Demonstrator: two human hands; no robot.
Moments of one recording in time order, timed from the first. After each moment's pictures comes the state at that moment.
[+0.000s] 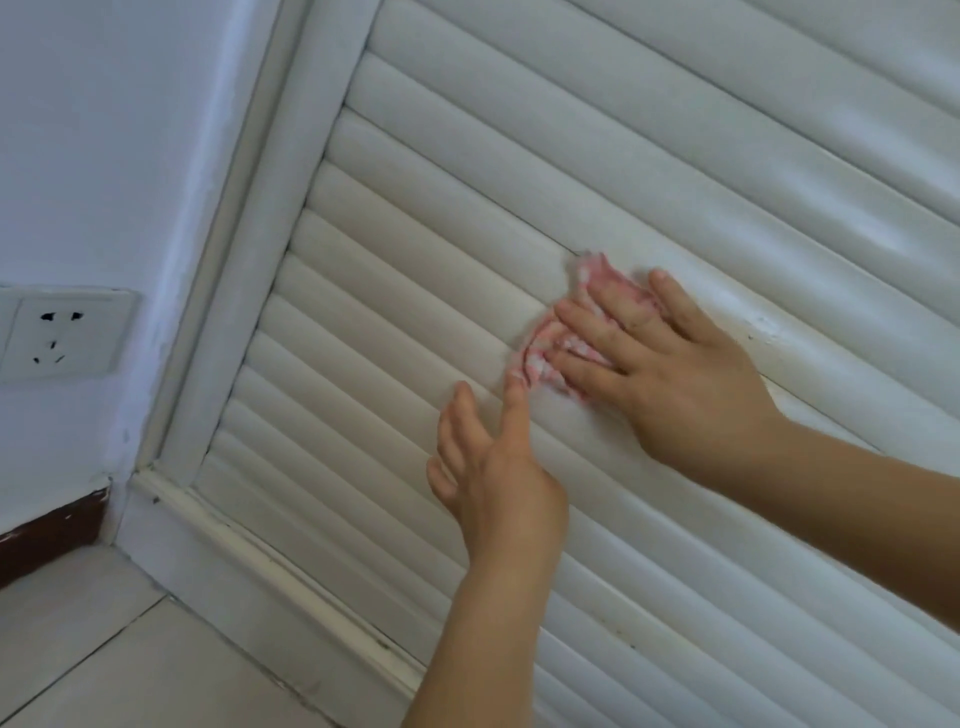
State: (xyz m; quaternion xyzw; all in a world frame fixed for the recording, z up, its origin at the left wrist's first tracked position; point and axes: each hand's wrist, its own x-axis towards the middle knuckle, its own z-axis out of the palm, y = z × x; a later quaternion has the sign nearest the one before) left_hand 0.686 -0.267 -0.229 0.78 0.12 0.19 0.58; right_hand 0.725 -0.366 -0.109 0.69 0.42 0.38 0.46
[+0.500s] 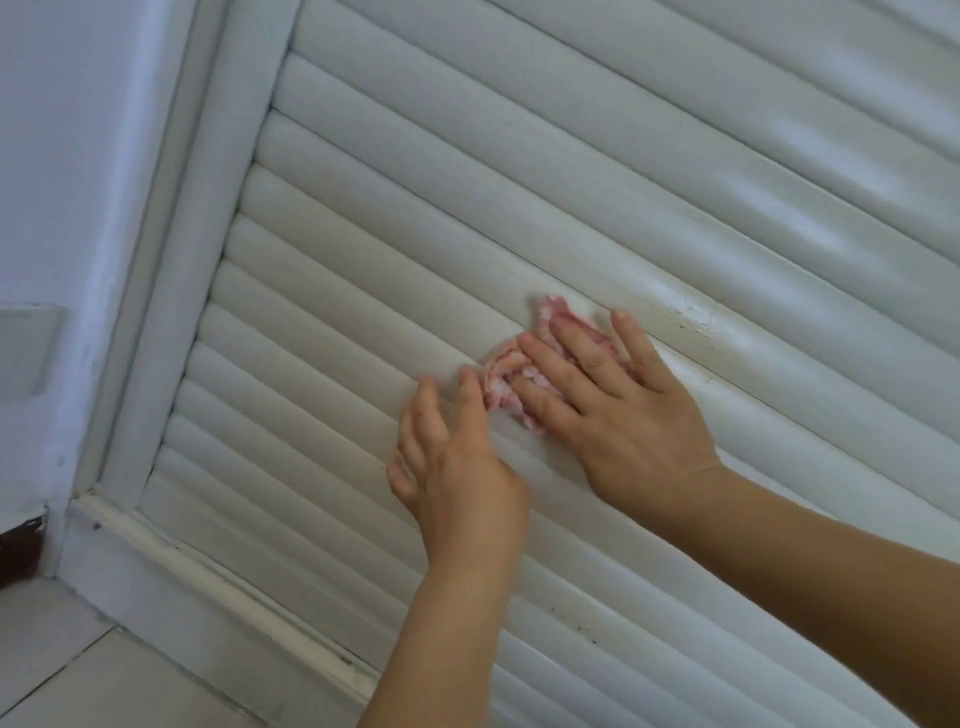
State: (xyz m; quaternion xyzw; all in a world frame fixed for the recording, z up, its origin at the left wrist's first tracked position) left_hand 0.686 -0.280 -0.226 0.77 0.13 0.25 0.57; right_hand 0.719 -0.389 -0.138 0.70 0.36 0.42 0.46
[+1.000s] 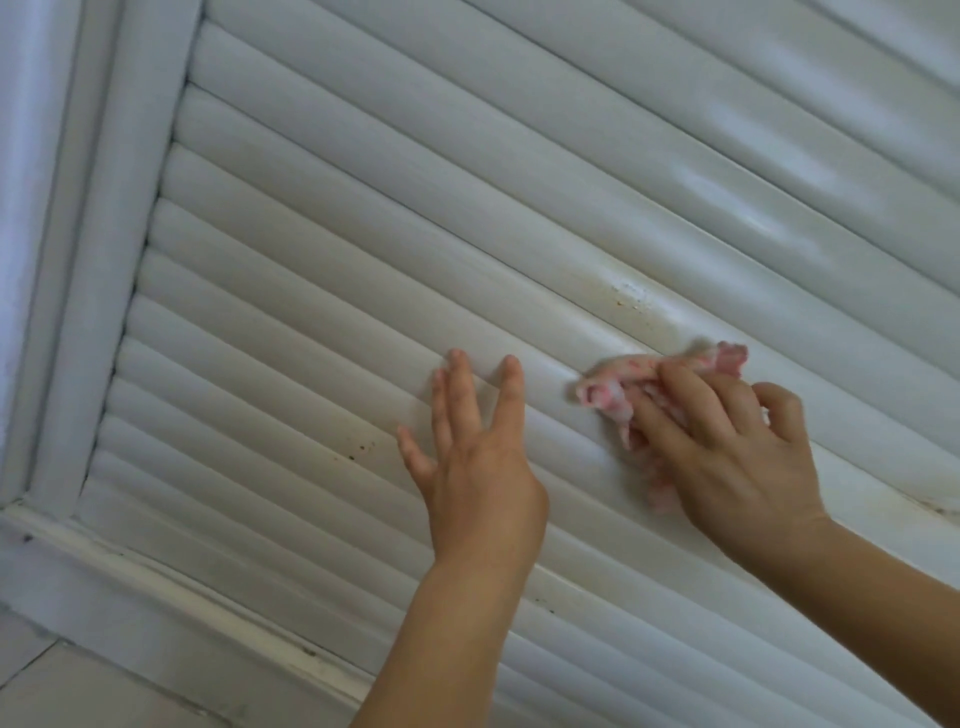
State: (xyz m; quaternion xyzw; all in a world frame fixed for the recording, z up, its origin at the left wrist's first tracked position) left_hand 0.673 -0.308 -0.212 0.85 0.00 0.23 0.48; right_hand 0.667 -0.475 -0.125 0.72 0.24 0.48 0.44
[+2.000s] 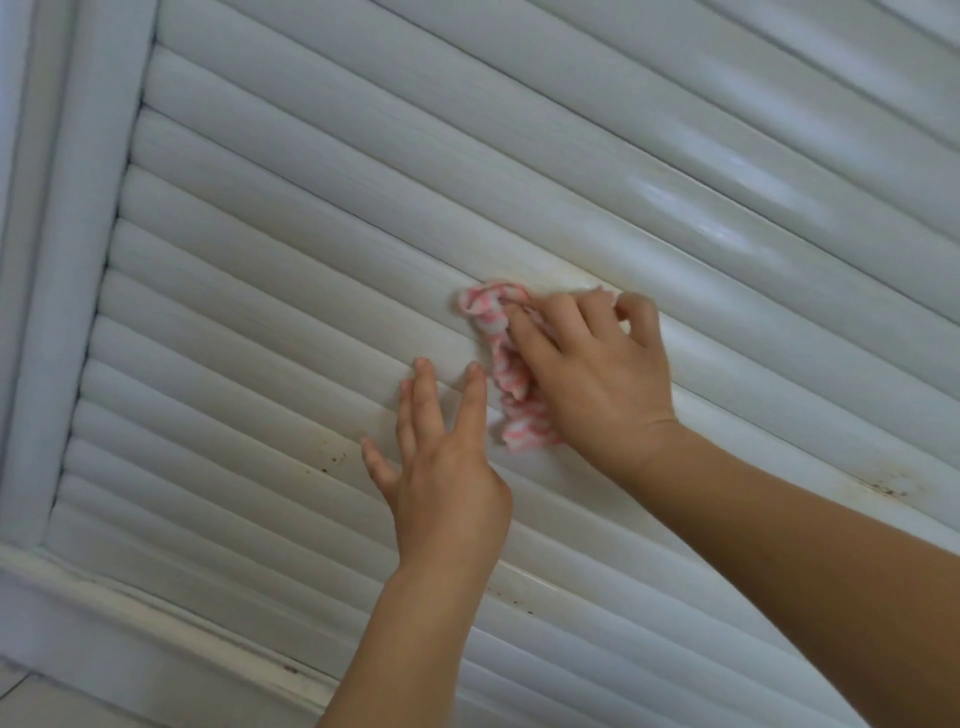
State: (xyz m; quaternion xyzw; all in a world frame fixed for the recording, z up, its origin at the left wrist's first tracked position) left_hand 0.673 -0.309 -0.212 0.84 0.02 0.25 0.48; right_hand 0.706 -0.405 -0.110 0.70 0.24 0.54 0.40
